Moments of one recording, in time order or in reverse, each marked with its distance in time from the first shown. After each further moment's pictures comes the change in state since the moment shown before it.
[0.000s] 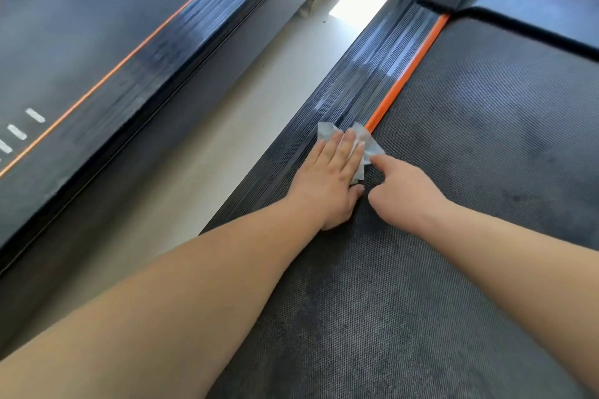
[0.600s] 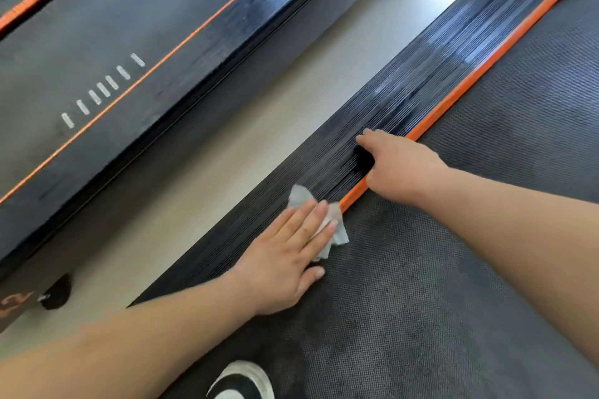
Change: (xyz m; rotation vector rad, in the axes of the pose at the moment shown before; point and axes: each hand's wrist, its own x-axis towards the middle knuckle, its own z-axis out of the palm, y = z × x) left_hand -0.236 -0.025 0.059 -0.025 -0.041 0.003; right_hand 0.003 -0.057 0.046 -0.441 -0.236 -0.364
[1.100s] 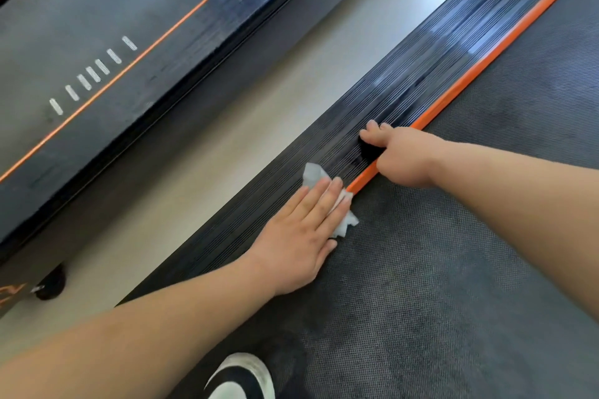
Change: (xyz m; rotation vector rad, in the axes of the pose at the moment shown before) left_hand 0.028 0.008 -0.005 -0.007 0.078 -0.032; right_hand 0.018 0.016 -0.002 0.024 -0.173 -0.031
